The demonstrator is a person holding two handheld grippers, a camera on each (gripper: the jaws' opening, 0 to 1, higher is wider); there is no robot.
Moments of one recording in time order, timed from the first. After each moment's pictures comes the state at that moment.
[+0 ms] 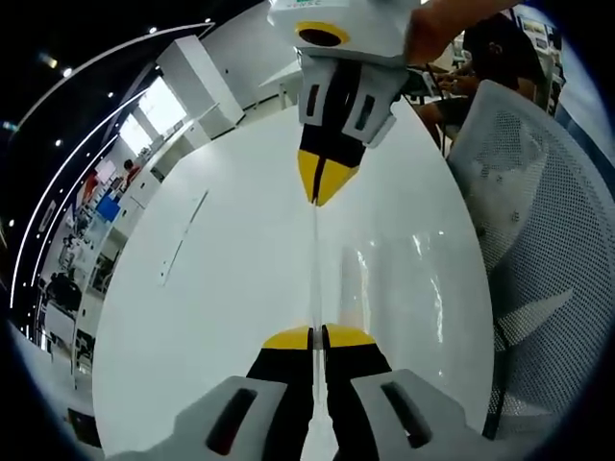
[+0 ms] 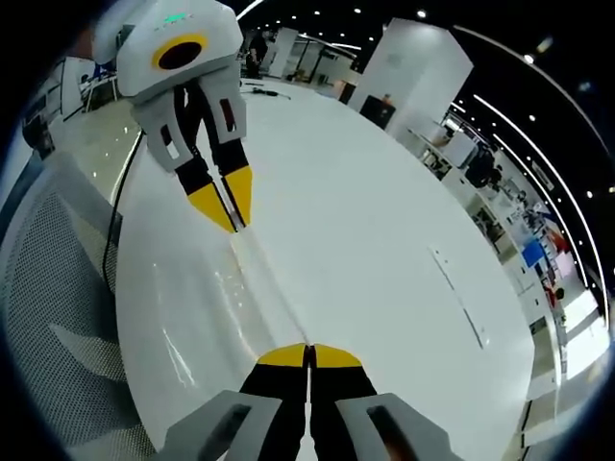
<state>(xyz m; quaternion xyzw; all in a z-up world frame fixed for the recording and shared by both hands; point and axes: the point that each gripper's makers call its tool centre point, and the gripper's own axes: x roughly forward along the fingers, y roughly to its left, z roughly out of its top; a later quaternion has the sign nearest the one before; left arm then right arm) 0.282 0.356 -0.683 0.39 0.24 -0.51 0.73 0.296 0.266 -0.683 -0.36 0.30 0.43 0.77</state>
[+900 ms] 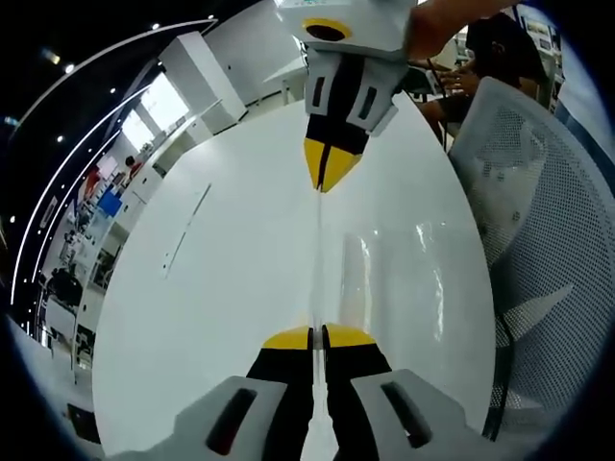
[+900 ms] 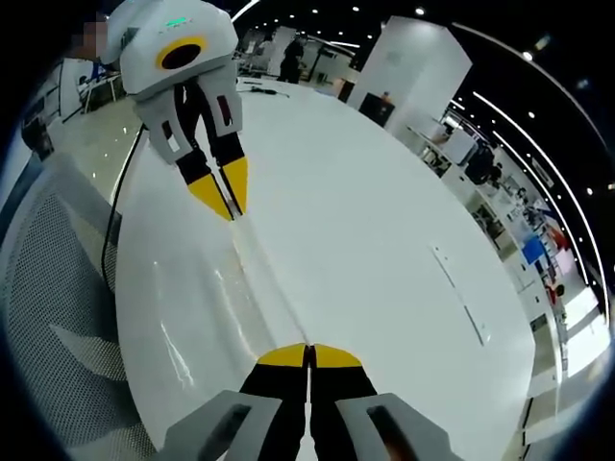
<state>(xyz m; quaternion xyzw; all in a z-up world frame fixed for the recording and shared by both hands) 0.283 0.367 -0.684 0.39 0.24 -0.50 0.73 0.299 0.262 -0.687 -0.36 0.30 0.42 0.77</state>
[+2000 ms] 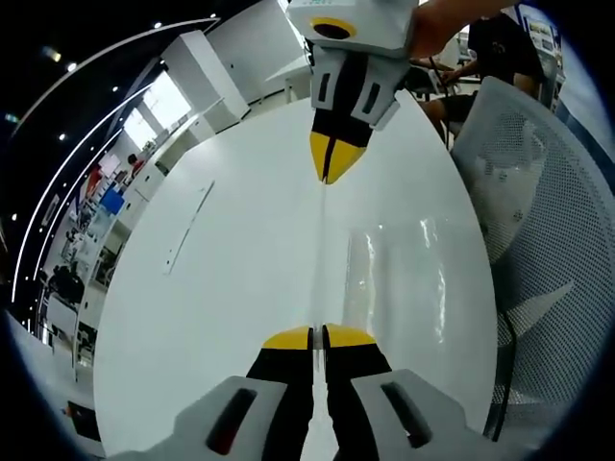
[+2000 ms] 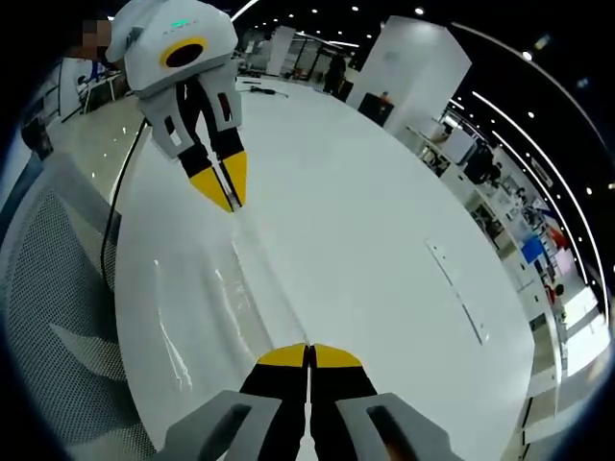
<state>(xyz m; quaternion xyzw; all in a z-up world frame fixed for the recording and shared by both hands) 0.285 0.374 -0.682 0.39 0.24 -0.50 0.74 0.302 0.260 -0.688 -0.36 0.30 0.42 0.77</state>
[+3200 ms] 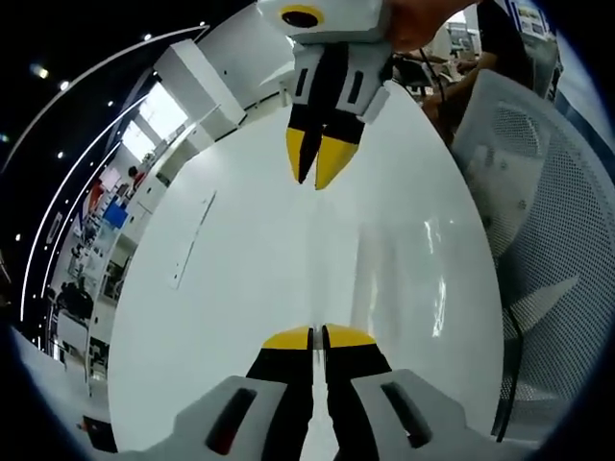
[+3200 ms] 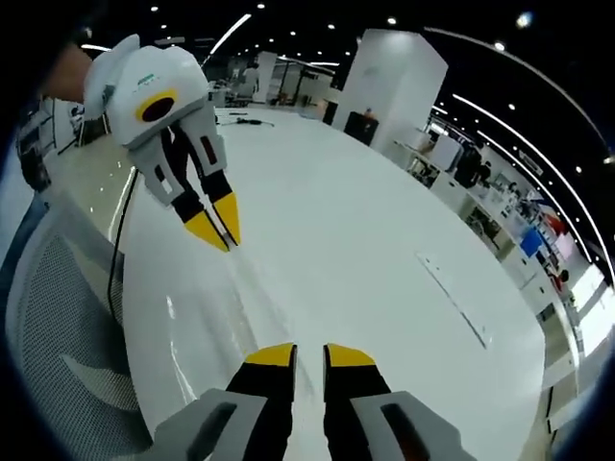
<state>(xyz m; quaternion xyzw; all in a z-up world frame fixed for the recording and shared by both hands) 0.288 0.363 -0.673 0.42 0.22 -0.49 0.73 0.306 0.270 -0.658 -0.30 0.26 0.44 0.80</state>
